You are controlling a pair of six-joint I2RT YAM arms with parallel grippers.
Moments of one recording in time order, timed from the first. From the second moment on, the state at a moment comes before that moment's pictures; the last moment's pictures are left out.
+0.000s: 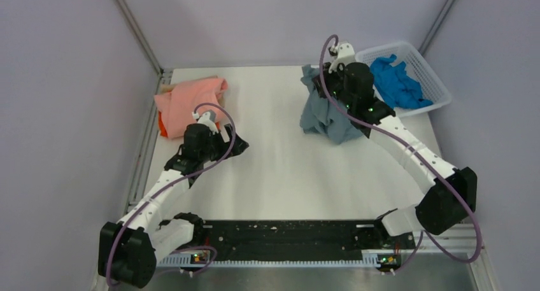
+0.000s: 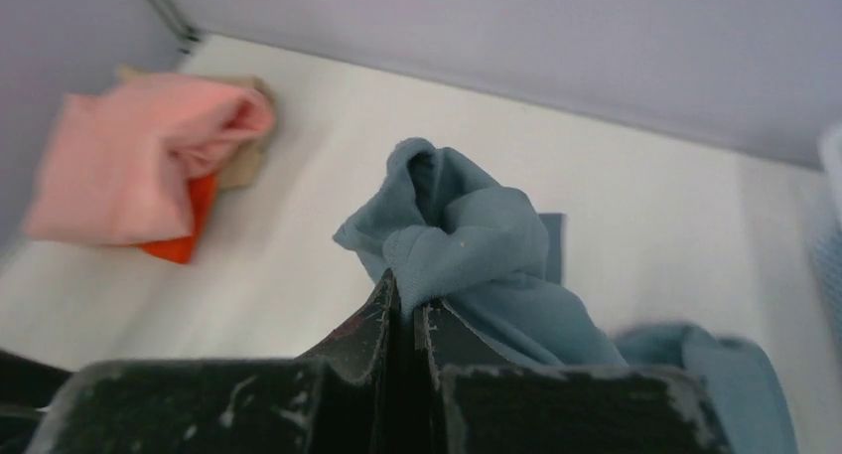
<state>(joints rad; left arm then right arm) -0.26 1.01 0.59 -0.16 0.23 -0.58 0.48 1.39 1.20 -0.04 0.09 0.13</state>
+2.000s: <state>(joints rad) -0.61 1.74 0.96 -0.07 0.18 -0.63 0.08 1.22 0.56 0.19 -0.26 0.50</state>
